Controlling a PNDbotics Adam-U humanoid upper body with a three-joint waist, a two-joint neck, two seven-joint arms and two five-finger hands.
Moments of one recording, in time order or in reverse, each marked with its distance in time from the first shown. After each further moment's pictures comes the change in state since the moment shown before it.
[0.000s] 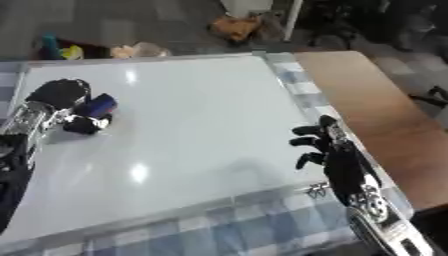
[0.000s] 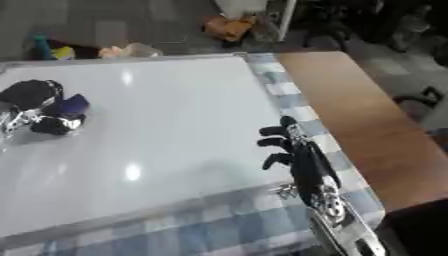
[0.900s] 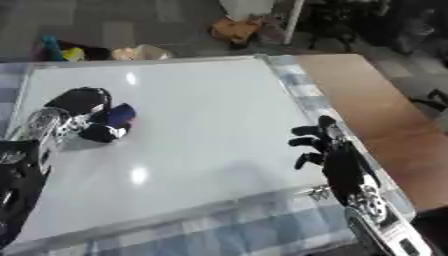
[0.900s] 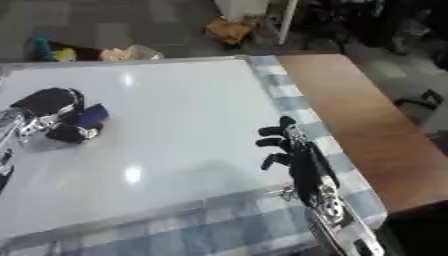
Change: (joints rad) left arm 0.053 -0.052 -0.090 -0.114 0.141 -0.091 -0.092; right arm 0.000 0.008 0.000 0.000 0.000 0.002 0.002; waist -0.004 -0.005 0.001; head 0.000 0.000
